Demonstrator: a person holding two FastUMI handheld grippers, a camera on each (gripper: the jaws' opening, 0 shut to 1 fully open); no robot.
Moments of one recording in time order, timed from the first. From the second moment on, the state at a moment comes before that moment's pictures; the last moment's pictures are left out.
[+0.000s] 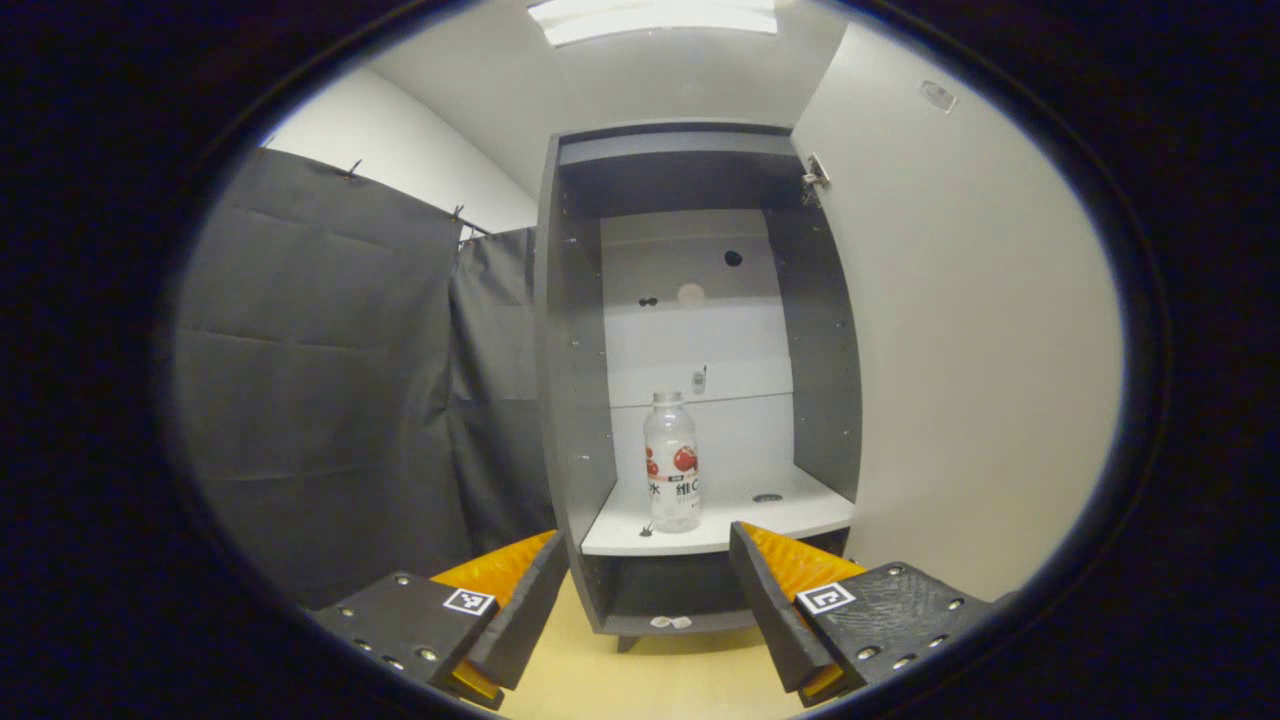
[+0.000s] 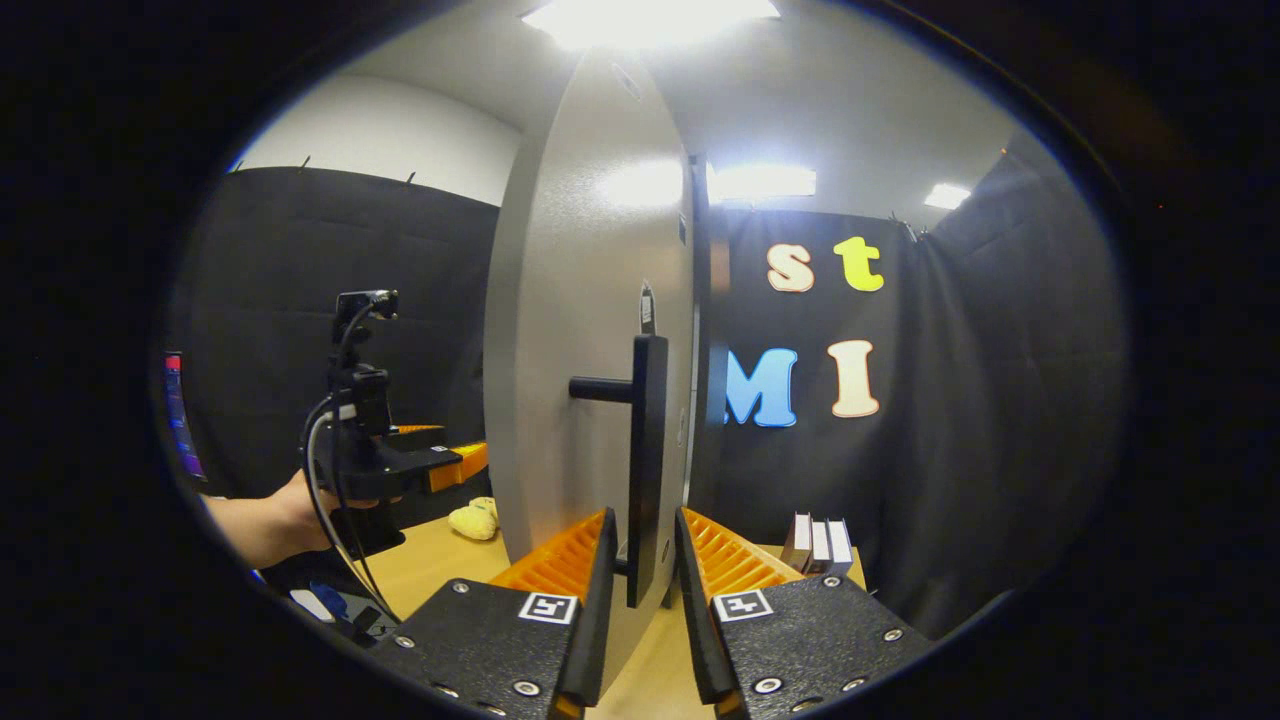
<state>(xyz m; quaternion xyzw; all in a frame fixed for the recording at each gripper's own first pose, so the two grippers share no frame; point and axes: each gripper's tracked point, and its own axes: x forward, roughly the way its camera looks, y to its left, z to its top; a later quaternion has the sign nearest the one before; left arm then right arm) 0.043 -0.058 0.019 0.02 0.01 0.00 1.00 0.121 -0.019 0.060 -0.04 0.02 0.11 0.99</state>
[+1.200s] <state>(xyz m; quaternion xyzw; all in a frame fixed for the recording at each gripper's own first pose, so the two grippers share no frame) 0.276 -0.095 -0.041 -0.01 0.01 -0.13 0.99 0.059 -0.131 -0.037 -0.13 0.08 -0.22 0.97</state>
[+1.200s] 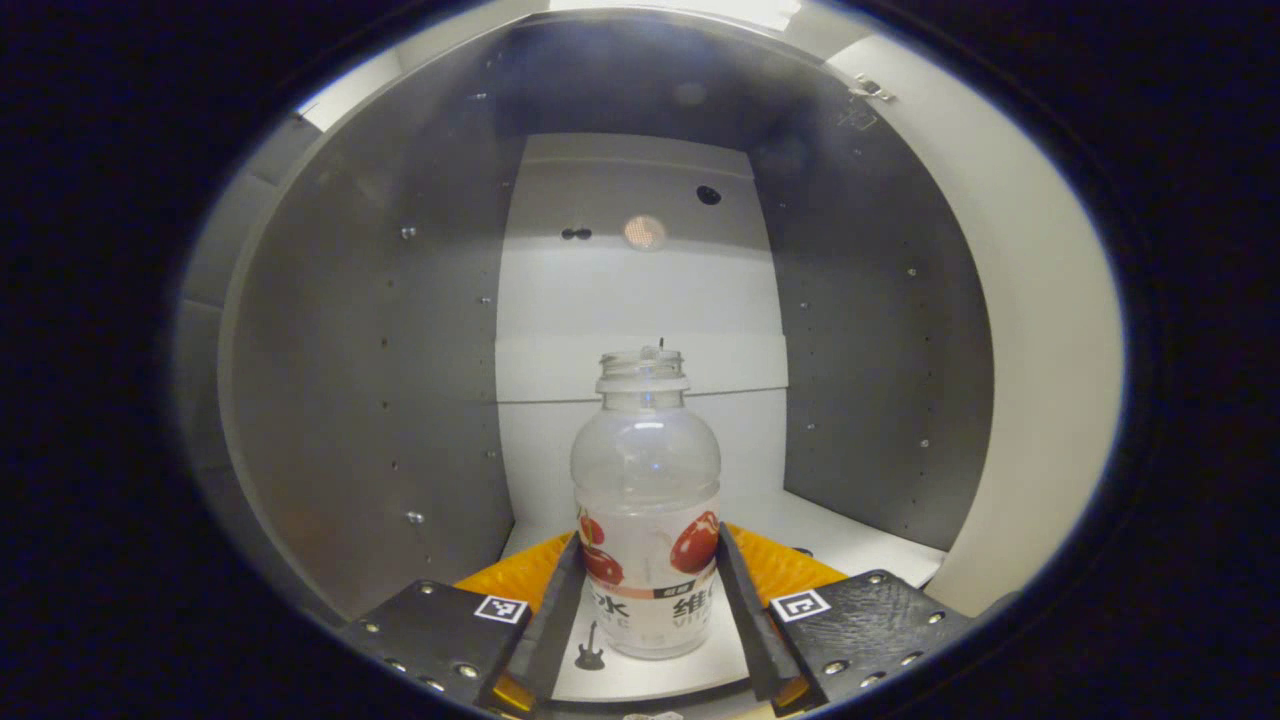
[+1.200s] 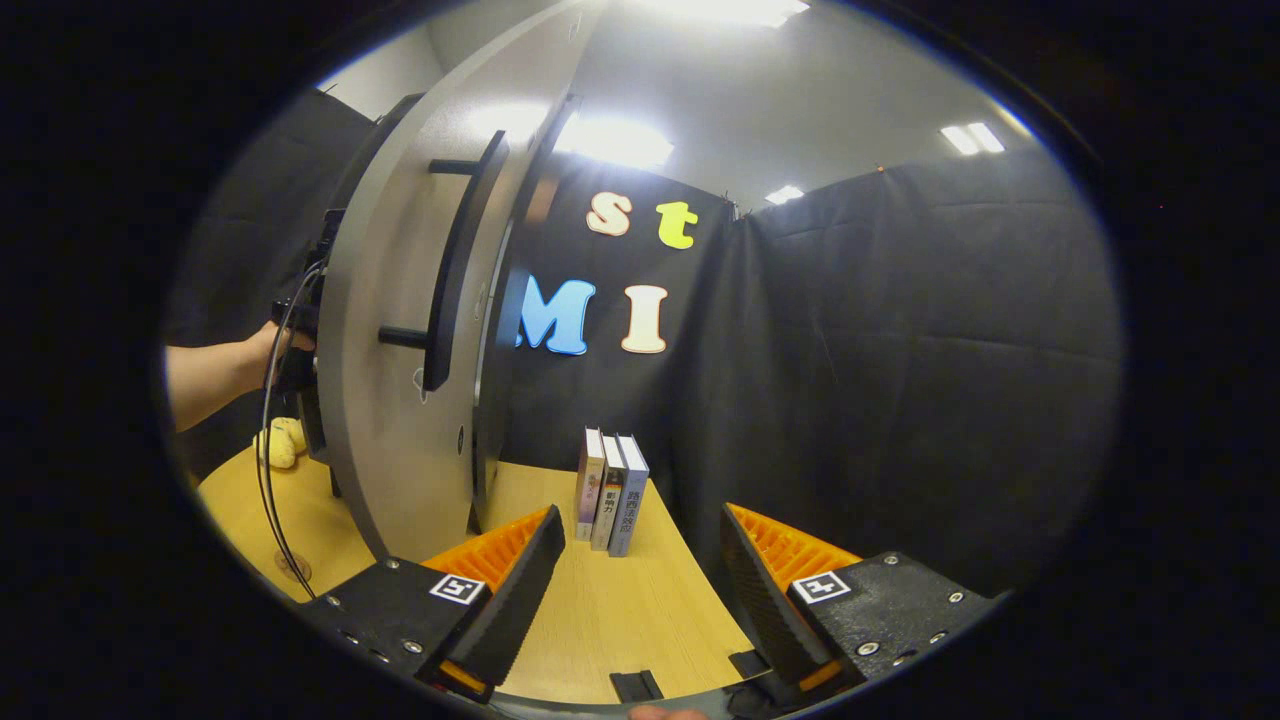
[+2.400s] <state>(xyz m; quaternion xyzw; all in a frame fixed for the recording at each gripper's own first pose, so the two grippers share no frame) -0.096 -0.049 -0.090 0.05 -0.03 0.06 1.00 0.149 -0.152 -0.126 -0.11 0.13 -0.01 0.99</state>
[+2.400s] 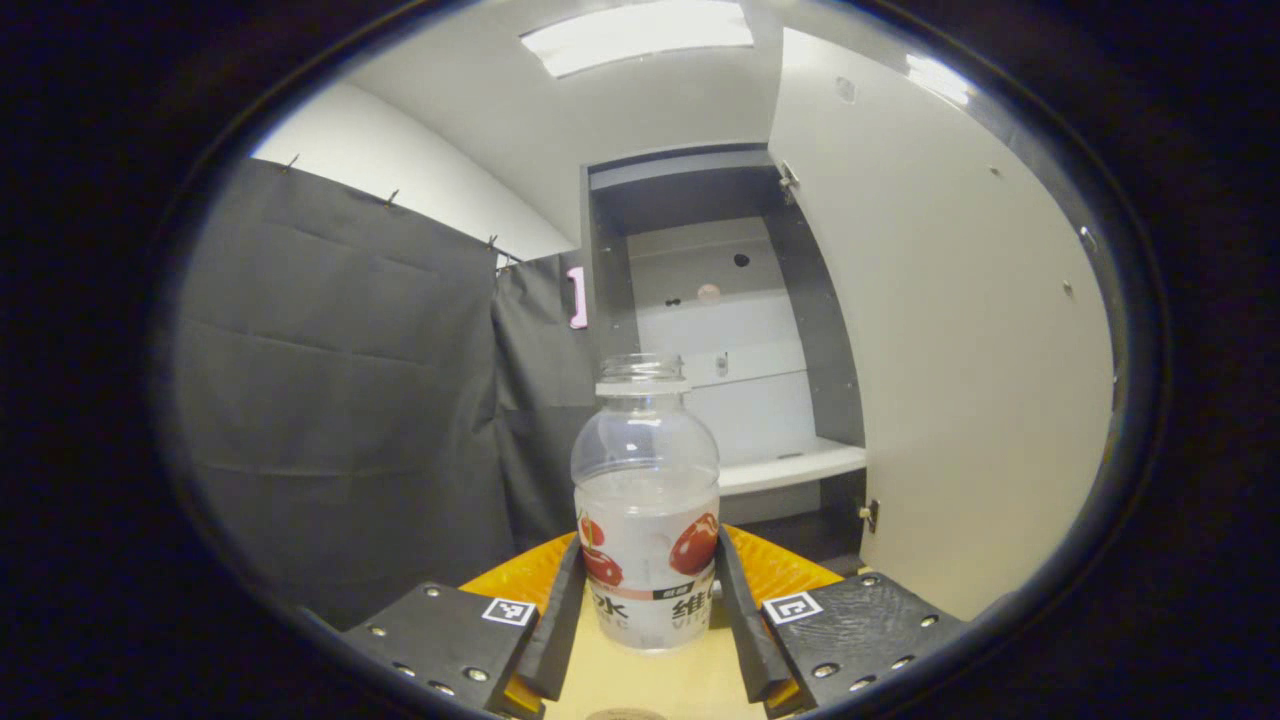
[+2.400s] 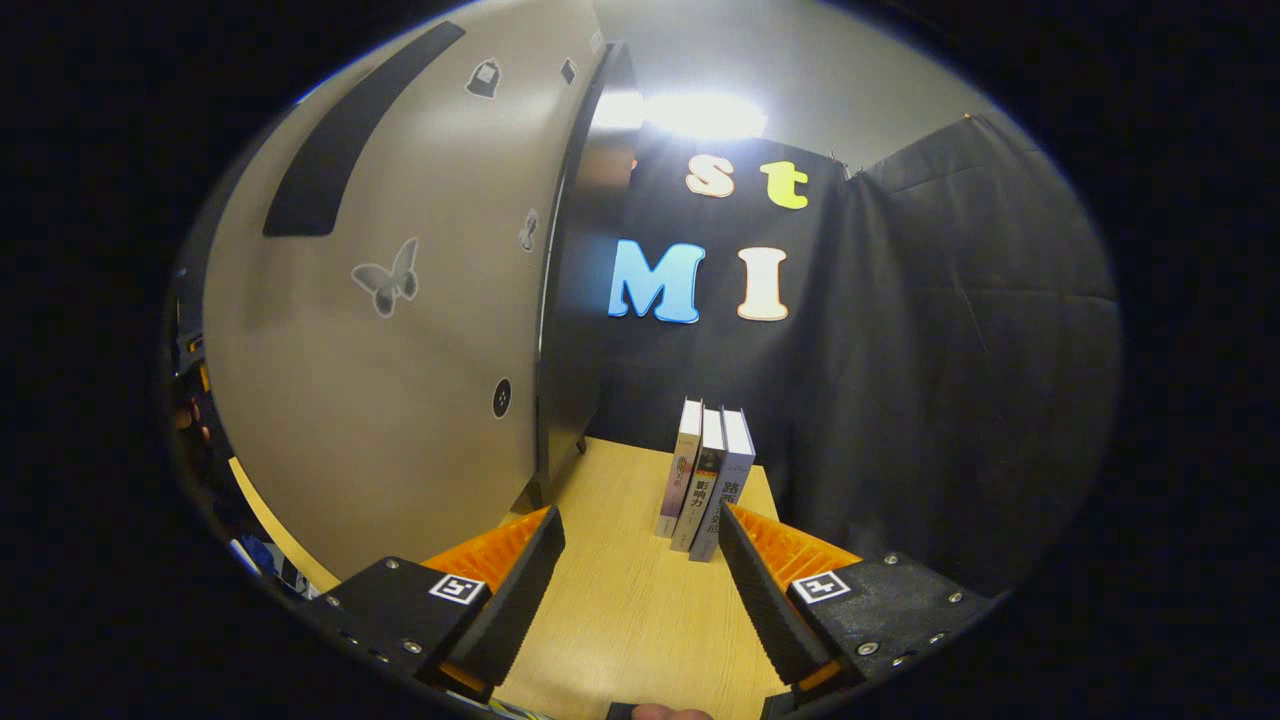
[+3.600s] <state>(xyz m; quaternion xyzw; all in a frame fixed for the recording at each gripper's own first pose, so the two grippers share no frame) -0.129 0.020 -0.336 0.03 -0.01 0.17 0.99 0.127 -0.115 -0.274 -0.21 0.28 0.03 0.94</state>
